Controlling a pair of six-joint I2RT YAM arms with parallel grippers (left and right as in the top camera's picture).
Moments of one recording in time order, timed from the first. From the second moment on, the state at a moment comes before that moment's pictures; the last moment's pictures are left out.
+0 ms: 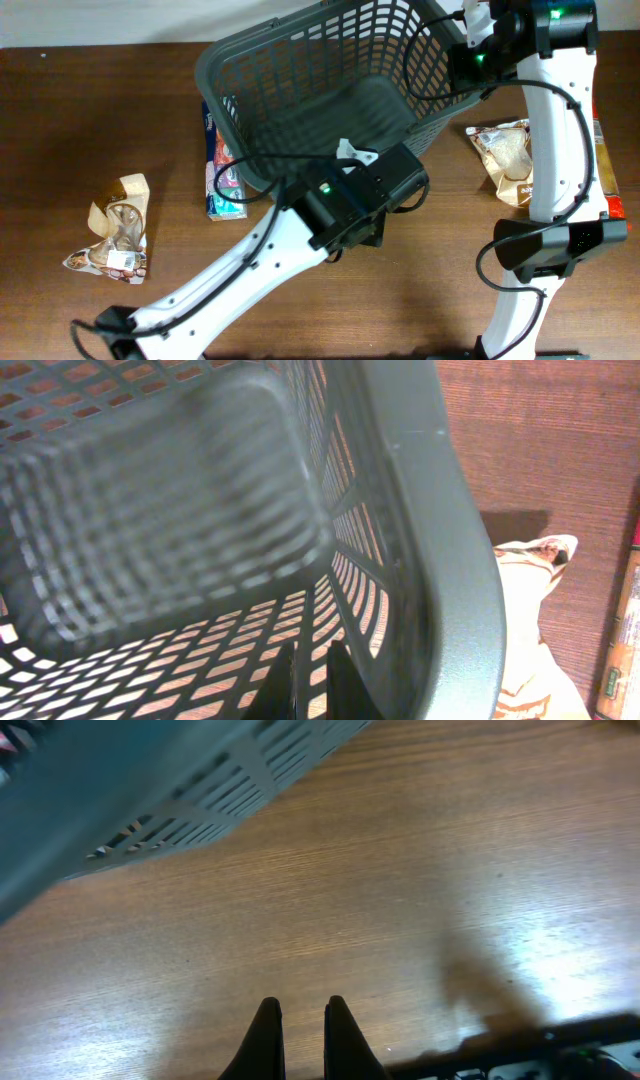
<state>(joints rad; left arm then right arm) -0.95 1.69 1.83 -1.46 -0.21 -0.75 0.08 2.12 2.53 -1.58 -0.08 -0.03</state>
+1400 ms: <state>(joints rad) -0.83 1.72 1.83 -1.50 -0.33 -0.75 0.08 2.12 2.53 -1.66 -0.08 -0.02</state>
